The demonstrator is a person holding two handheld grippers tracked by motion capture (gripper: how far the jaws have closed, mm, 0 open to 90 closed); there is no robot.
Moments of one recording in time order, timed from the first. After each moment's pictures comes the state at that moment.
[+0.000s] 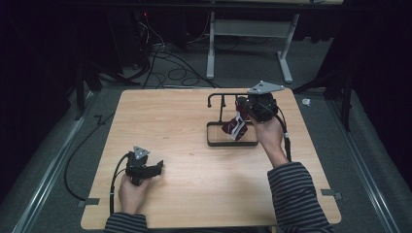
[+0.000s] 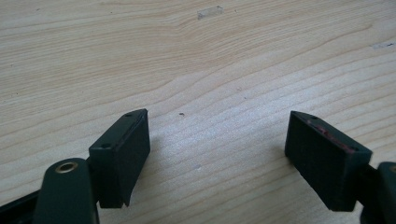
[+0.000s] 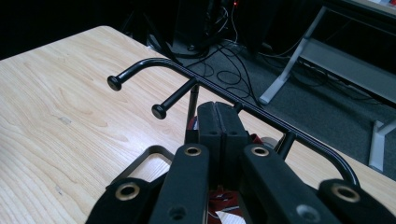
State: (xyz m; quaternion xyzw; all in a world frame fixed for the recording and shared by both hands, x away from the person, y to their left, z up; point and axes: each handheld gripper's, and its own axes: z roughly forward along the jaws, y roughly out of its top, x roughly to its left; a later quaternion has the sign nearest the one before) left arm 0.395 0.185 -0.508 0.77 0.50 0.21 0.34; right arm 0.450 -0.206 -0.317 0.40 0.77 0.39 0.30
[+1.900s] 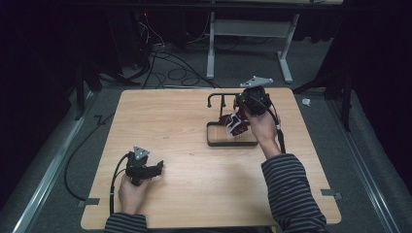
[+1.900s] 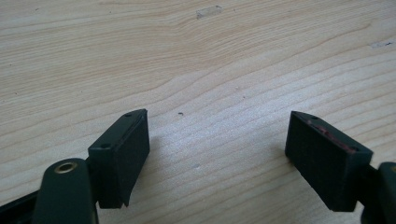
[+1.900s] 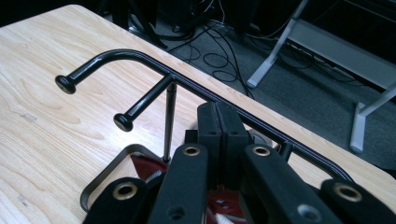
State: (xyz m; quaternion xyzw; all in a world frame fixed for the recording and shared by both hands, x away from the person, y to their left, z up) left arm 0.395 0.185 -0.508 0.77 0.50 0.21 0.34; right arm 0.479 -0.196 -0.323 0.42 0.78 0.35 0.31
